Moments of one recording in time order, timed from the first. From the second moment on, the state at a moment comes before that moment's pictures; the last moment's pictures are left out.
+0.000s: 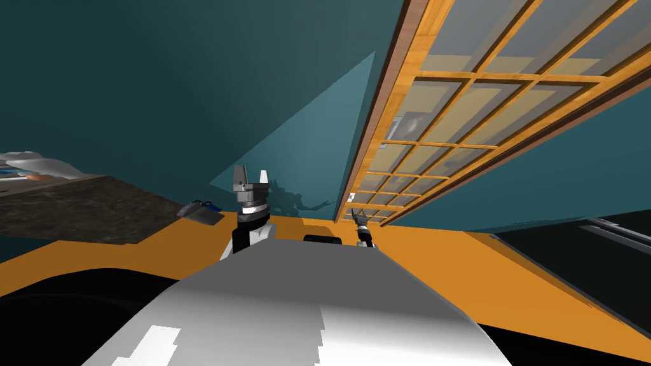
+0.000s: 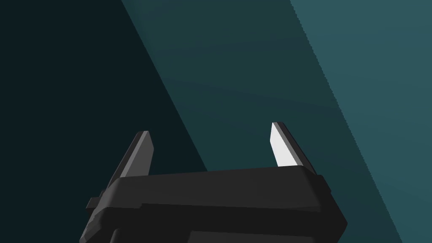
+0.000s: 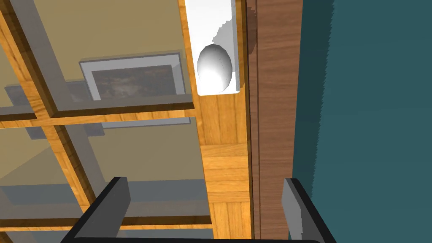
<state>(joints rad) 0.14 -0.17 -0.02 -0.95 -0.02 -0.81 1.32</state>
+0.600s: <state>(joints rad) 0.11 -0.17 -0.02 -0.85 -0.03 -0.82 1.40</state>
